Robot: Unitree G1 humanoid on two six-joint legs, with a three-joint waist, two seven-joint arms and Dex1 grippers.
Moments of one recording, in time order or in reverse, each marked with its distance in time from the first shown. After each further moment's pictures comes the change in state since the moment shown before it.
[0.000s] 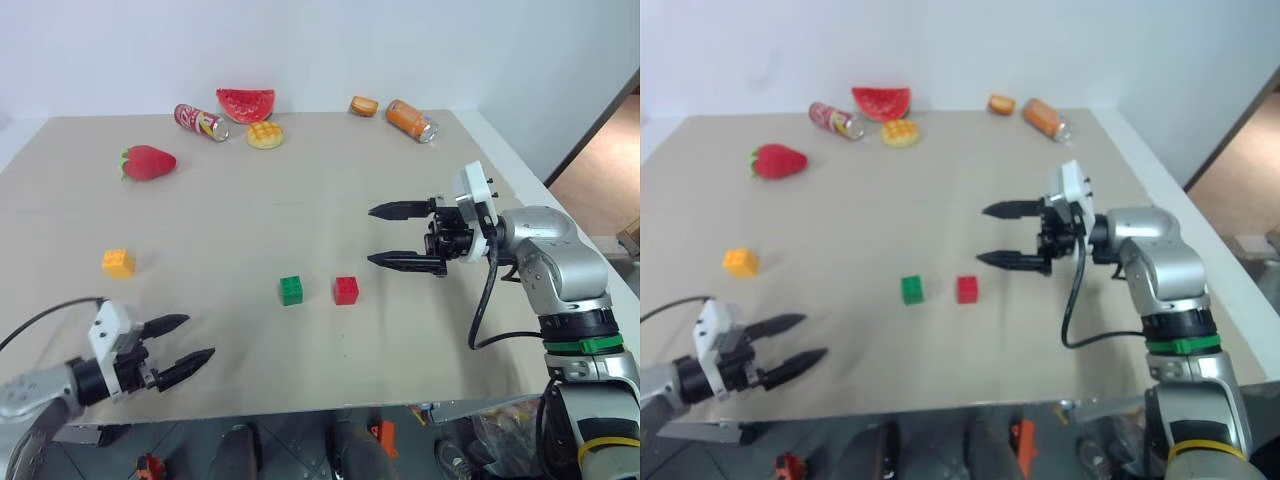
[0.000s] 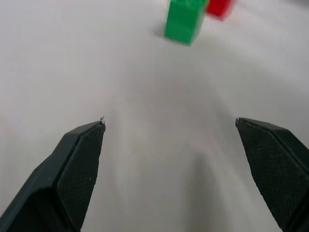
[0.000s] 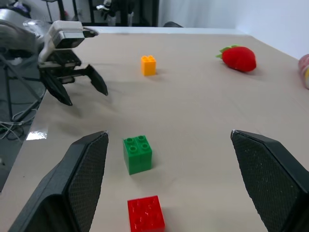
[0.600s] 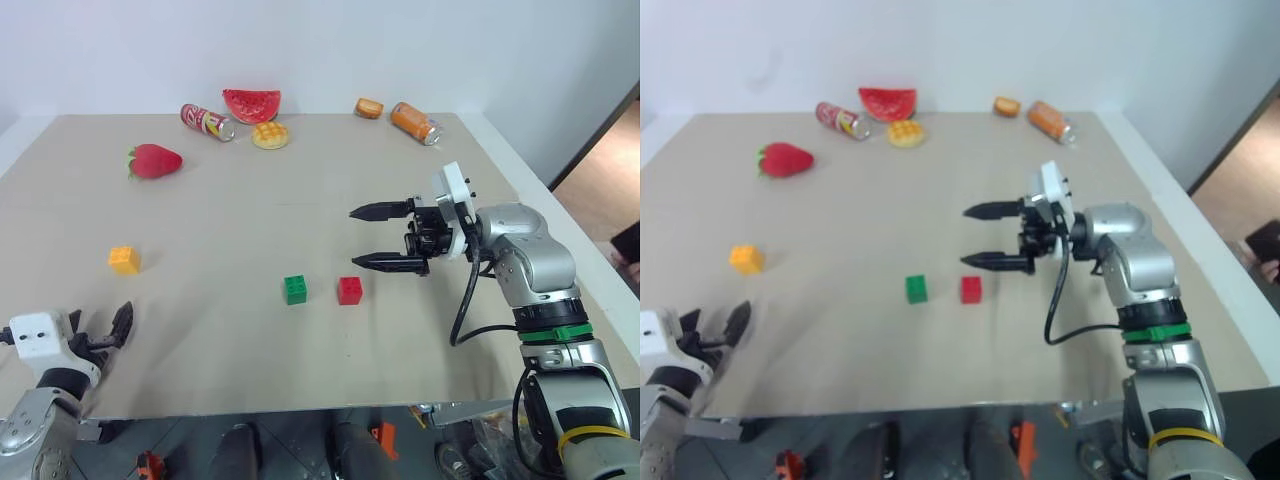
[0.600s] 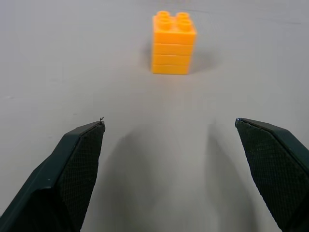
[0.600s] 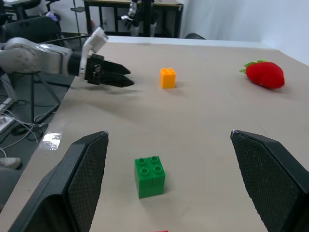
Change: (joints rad) left arm -0.149 -0.274 0.124 0.157 0.207 -0.132 0.596; right arm -0.052 0.081 0.037 0.079 -0.024 -0.045 0.047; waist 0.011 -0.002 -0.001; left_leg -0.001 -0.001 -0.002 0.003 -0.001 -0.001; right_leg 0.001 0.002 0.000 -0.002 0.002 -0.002
